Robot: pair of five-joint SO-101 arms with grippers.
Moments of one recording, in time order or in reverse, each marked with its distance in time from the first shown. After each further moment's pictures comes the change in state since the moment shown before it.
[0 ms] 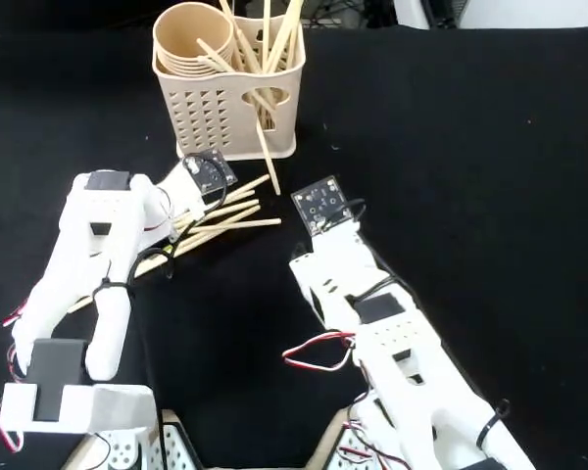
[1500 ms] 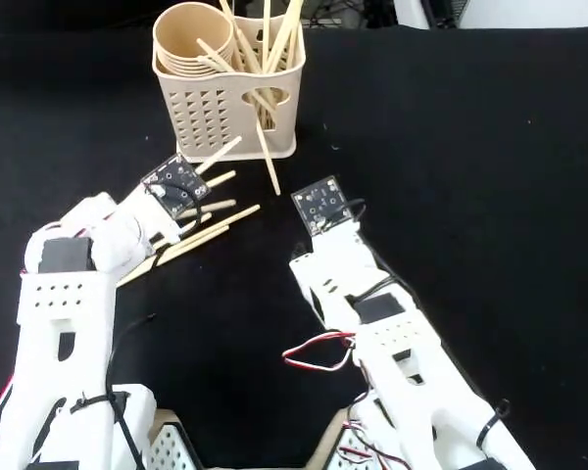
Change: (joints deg) left arm -4.3 -34.8 19.3 -4.4 3.1; right arm 0.0 0.0 0.0 0.0 0.0
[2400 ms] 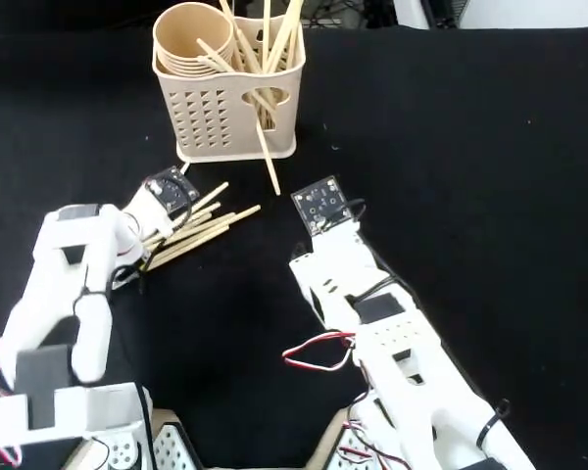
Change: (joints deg) left arm -5.4 34.2 -6.1 -8.1 -3.2; right arm 0.0 0.0 0.0 0.0 0.0
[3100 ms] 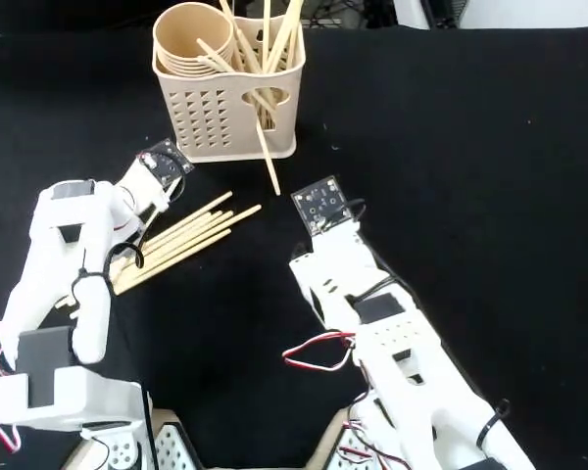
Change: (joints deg) left arm 0.2 4.8 -9.8 -0.1 0.0; right arm 0.0 0.0 0.0 0.0 0.0
